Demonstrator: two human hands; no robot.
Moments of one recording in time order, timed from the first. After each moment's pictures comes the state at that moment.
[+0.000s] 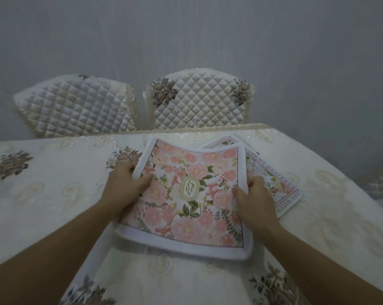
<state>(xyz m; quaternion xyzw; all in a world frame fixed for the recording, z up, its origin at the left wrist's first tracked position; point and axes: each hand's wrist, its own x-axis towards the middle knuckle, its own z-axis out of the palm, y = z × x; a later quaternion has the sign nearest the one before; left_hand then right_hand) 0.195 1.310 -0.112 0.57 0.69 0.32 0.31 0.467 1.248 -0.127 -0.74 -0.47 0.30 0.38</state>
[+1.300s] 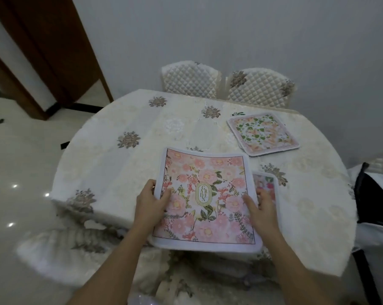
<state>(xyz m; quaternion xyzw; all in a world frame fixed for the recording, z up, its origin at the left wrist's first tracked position) 0.124 0.753 0.013 0.42 0.75 0.44 0.28 0.405 0.817 -0.012 -0.60 -0.53 0.47 0.38</state>
